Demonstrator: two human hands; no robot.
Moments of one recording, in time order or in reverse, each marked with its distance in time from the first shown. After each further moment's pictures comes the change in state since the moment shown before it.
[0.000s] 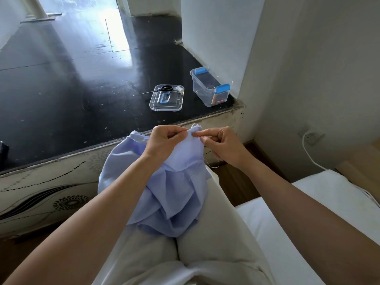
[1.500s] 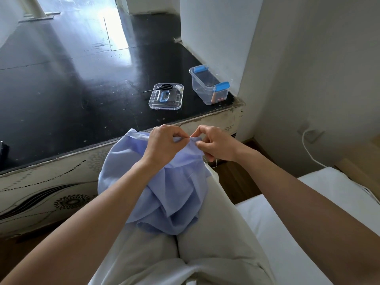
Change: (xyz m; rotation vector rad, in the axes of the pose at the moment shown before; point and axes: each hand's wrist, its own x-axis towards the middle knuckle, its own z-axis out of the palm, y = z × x) left_hand 0.010 -0.020 -0.001 0.579 0.062 0.397; right_hand 0.009 -0.015 0.001 -0.337 -0.247 0.151
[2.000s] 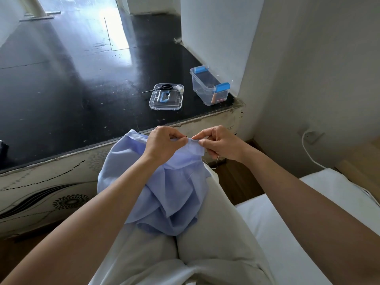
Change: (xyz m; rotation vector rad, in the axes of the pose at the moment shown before) left_hand 0.004 -0.002 0.001 -0.066 -0.066 -0.217; right_hand -0.004 0.007 -0.007 0.209 0.000 -0.010
